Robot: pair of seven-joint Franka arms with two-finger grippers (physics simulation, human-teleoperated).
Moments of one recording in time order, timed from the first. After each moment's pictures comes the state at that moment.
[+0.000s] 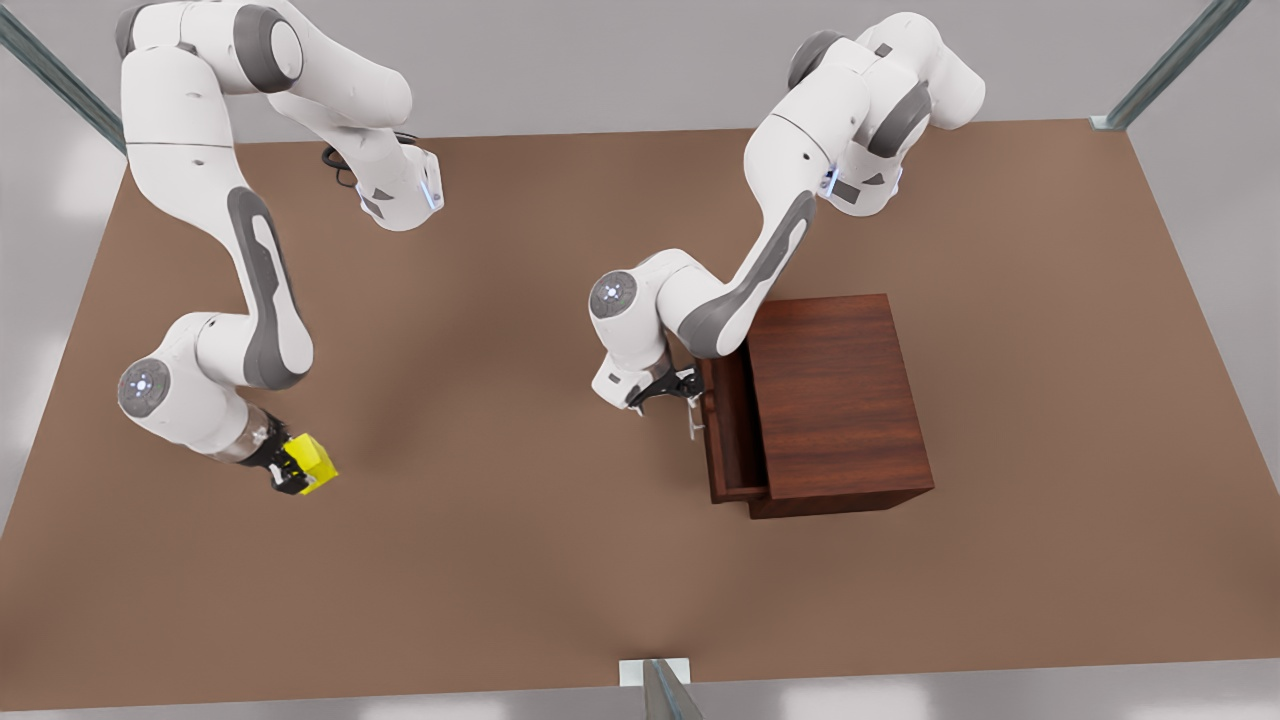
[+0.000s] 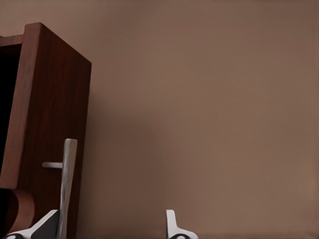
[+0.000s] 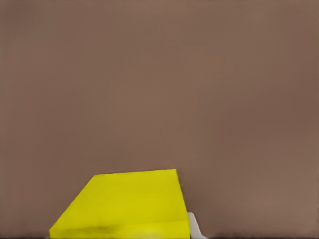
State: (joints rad) left arm -0.74 0.78 -0.08 -1.23 0.38 1.93 -0.98; right arm -0.16 0.37 0.08 -1.84 0.09 2.26 0.88
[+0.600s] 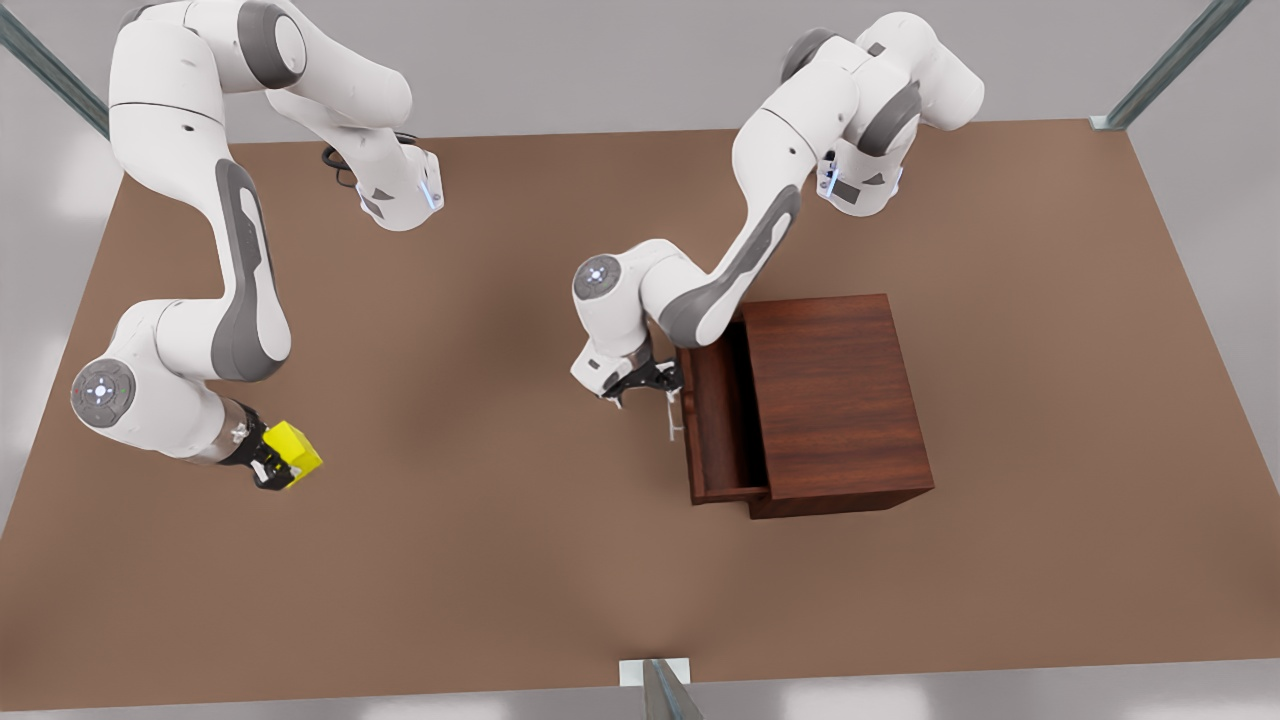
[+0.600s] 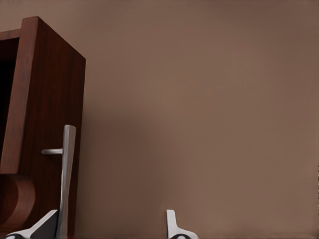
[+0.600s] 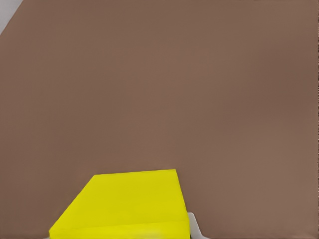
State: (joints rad) left arm -0.78 0.79 -0.08 -1.21 0.38 1.97 -0.99; right arm -0.16 0.37 0.12 -1.61 -0.01 1.93 0.92
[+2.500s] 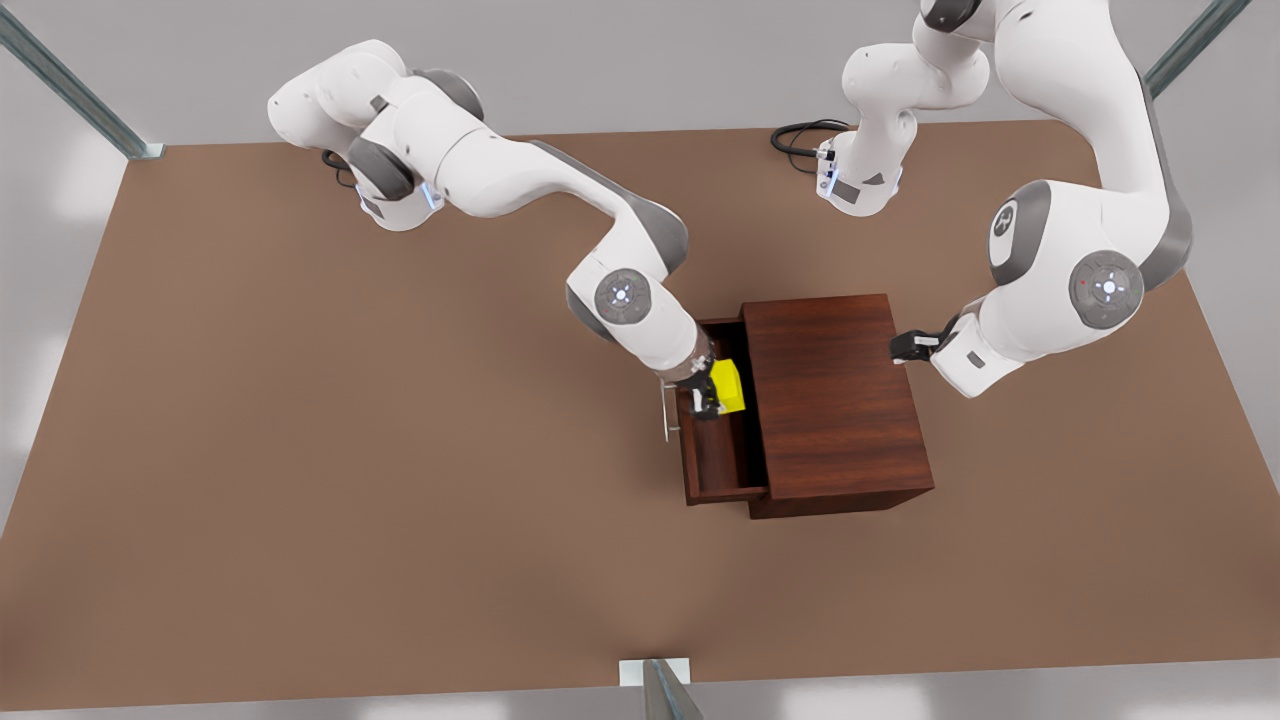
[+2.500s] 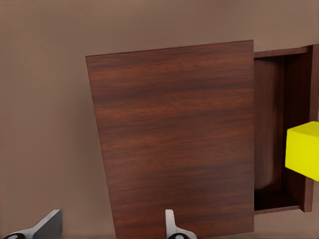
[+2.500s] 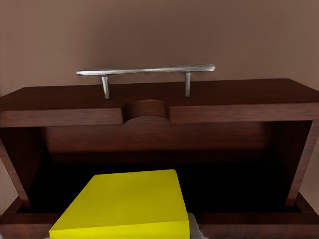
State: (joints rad) left arm -0.07 0.26 -0.12 -1.45 -0.05 1.51 -0.11; right arm 0.70 0.92 0.16 -0.85 0.19 2.09 2.29
